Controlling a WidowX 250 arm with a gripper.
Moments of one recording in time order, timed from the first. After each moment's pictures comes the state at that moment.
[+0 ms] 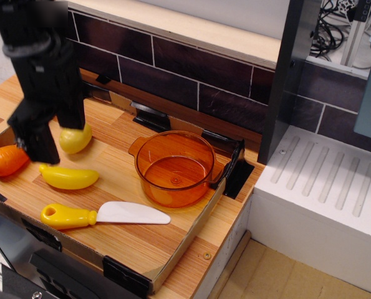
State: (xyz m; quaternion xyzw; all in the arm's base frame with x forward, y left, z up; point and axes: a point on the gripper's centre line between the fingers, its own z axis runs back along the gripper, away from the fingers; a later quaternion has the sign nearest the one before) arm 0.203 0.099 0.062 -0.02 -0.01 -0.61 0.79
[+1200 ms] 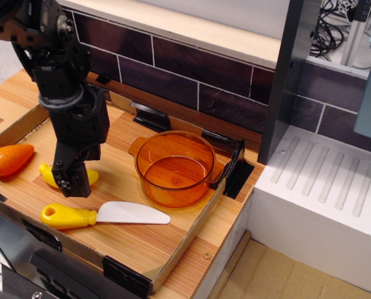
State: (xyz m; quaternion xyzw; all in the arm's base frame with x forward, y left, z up) arm 0.211 0.083 0.017 0.00 -0.01 -0.51 0.86
